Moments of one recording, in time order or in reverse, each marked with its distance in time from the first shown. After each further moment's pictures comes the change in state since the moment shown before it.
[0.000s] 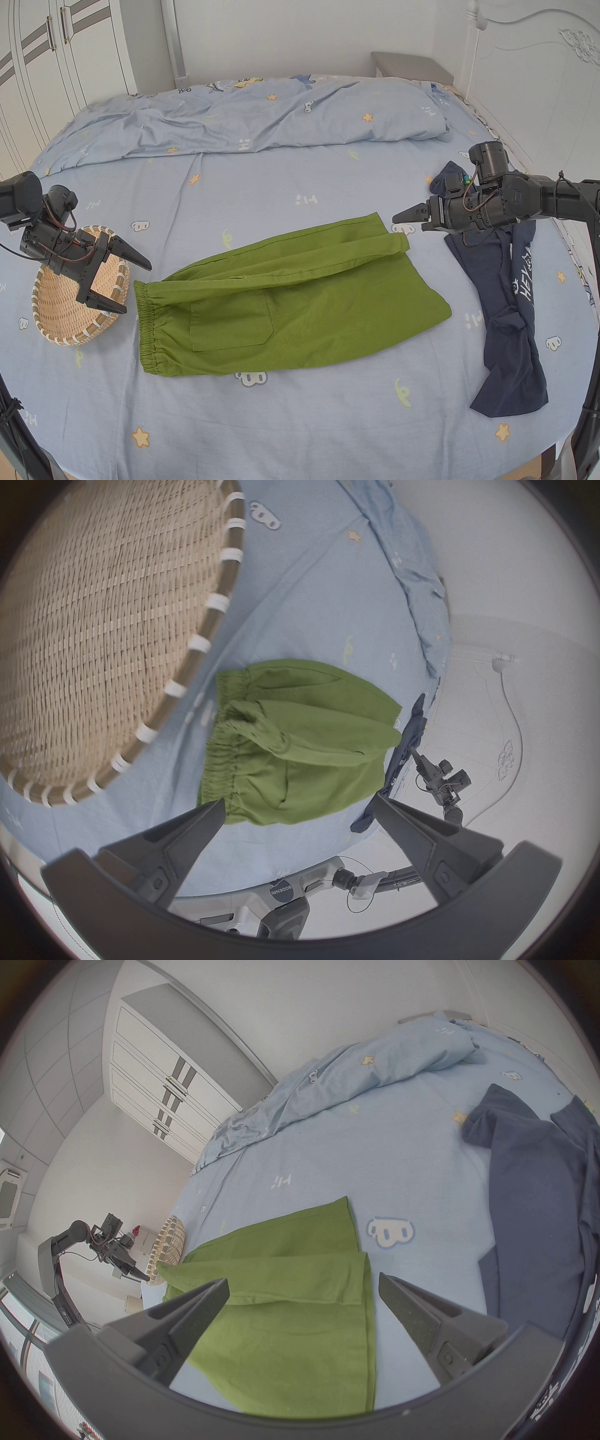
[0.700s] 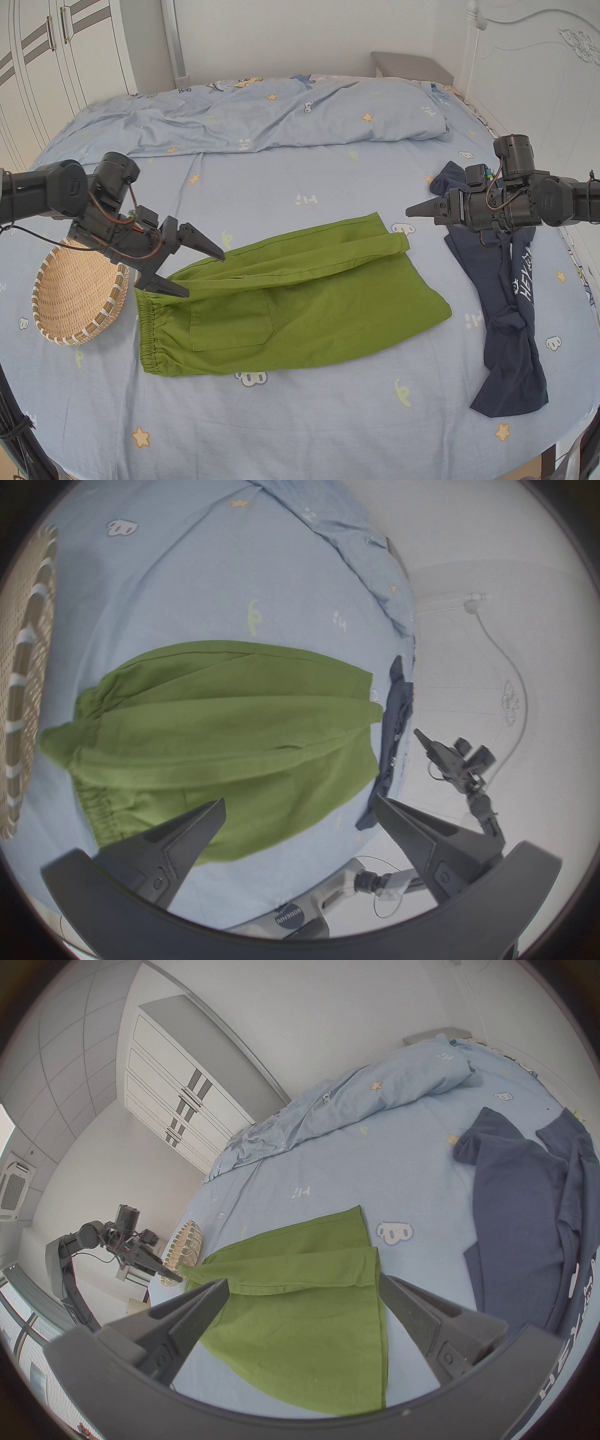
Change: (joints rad) left arm -0.328 -0.033 0.044 -0.301 0.102 -0.139; right arm -0.002 -0.200 0.258 -0.138 0.016 0.021
